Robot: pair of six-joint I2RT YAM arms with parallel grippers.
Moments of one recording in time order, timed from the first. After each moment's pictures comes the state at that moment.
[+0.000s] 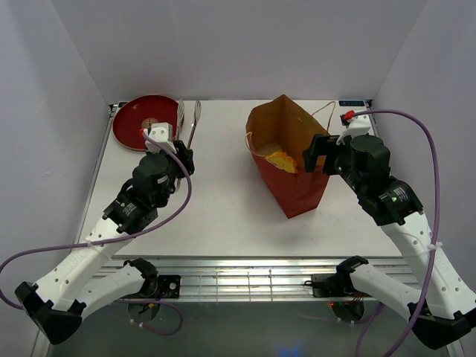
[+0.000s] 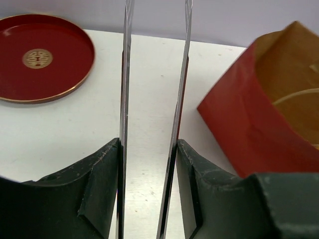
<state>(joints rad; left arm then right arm) -0.68 0.90 1.01 -0.30 -0.50 -0.31 0.50 0.89 1.18 -0.62 0.20 0.23</state>
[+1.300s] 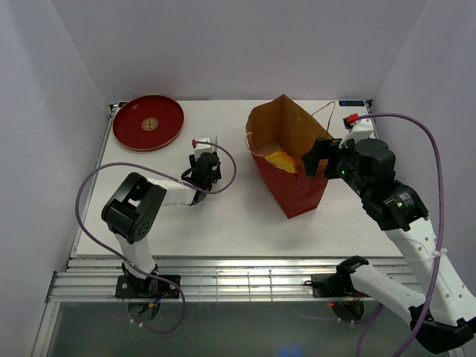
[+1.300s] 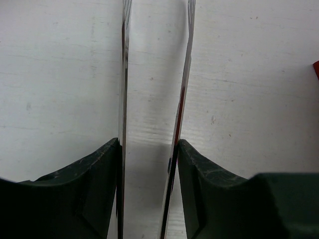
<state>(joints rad) -0.57 1.78 0.83 0.40 -0.52 -0.39 0.50 0.86 1.18 -0.65 0.14 0.26</state>
